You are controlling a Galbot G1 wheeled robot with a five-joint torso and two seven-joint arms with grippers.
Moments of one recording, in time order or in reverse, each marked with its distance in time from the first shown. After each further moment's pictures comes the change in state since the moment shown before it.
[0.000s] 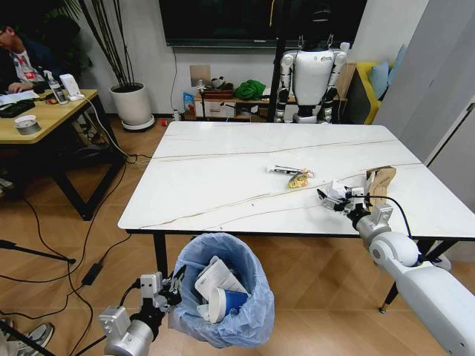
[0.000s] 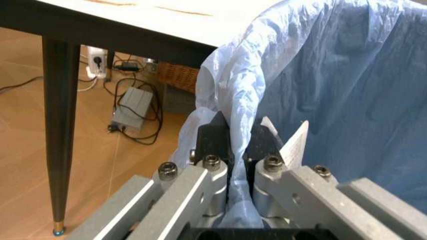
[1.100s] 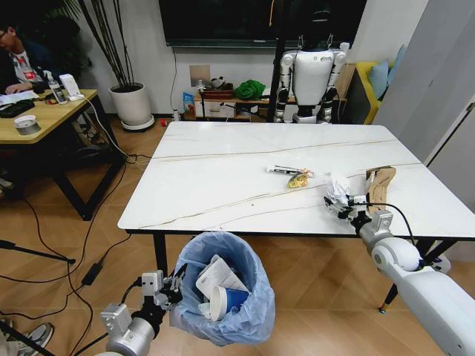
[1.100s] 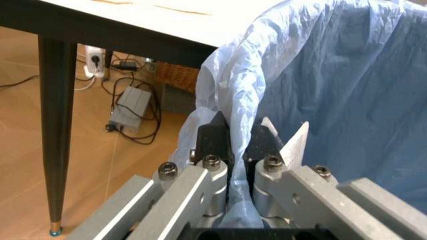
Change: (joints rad) left arm -0.015 0.005 0.009 0.008 -0.013 0.002 -0.003; right arm -0.016 0.006 0.004 -0.050 -0.034 -0.018 0.009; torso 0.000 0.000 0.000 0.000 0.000
